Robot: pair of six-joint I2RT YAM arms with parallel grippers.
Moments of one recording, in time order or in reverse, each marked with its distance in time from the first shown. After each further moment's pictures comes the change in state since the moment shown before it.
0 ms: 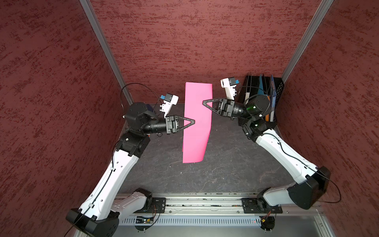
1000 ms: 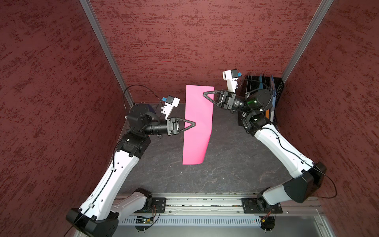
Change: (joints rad) left arm -0.011 -0.007 -0.028 -0.018 0.000 0.008; right arm -0.030 0.072 0.123 0.022 0.010 0.018
